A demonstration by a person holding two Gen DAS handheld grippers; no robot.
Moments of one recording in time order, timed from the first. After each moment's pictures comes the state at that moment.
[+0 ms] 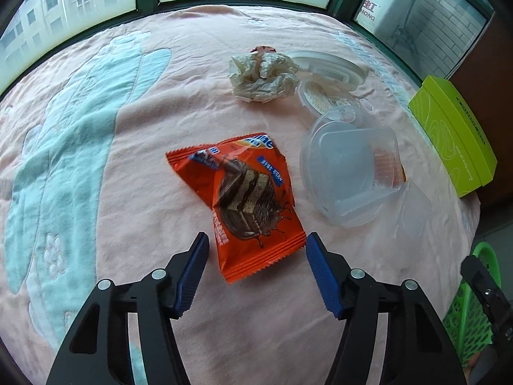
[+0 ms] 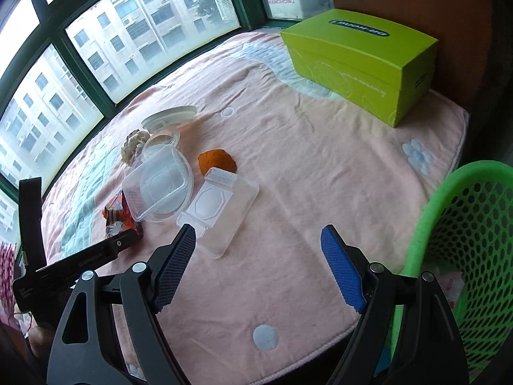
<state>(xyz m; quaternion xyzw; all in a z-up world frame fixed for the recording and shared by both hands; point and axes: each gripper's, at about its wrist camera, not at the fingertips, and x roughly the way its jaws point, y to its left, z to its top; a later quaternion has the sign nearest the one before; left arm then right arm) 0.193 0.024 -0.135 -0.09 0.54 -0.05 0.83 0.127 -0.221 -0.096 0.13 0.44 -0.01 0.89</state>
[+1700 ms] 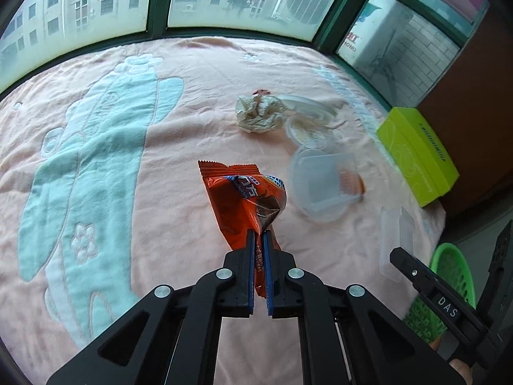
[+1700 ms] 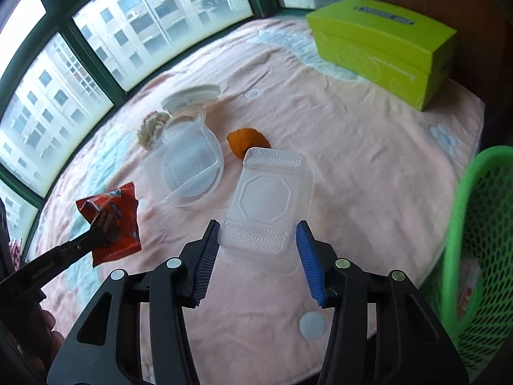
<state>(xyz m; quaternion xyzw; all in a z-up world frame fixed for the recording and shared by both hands) 0.144 0.053 -0.083 -0.13 0.49 -0.08 0.86 0.117 -0.188 -0.092 0.14 0.45 0.01 0.88</state>
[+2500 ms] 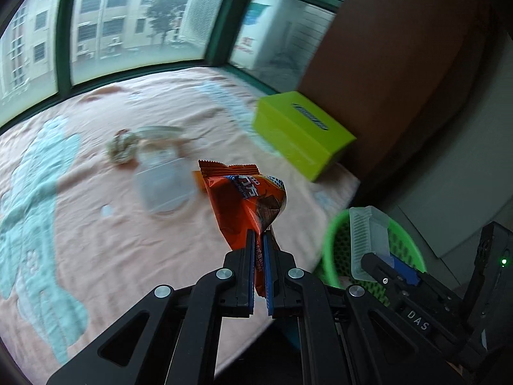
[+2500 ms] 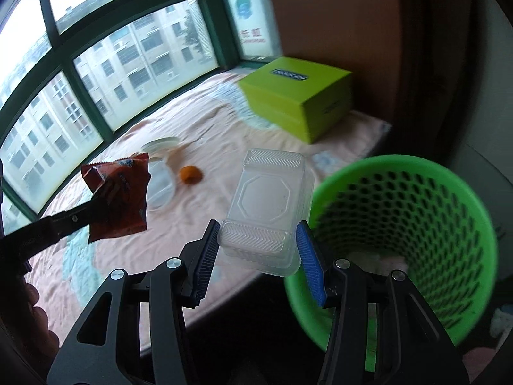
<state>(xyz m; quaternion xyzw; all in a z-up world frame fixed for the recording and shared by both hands) 0.076 -0.077 -0.003 -0.07 0.43 -0.24 0.87 0.003 -0.278 -0.029 0.13 0.38 -0.07 0.91</state>
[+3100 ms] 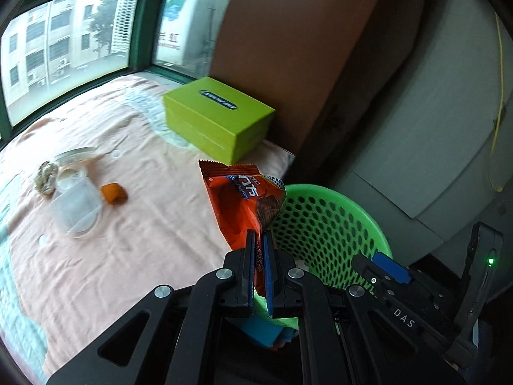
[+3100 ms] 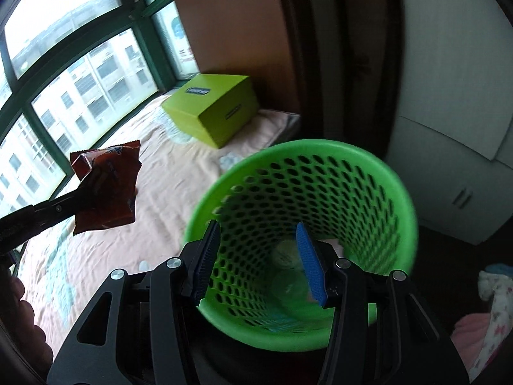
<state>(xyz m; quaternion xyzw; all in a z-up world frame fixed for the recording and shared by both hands) 0.044 -0.184 0.008 0.00 0.42 -0.35 0.84 -0.069 -0.360 -0.028 0.17 0.36 -0.17 0.90</state>
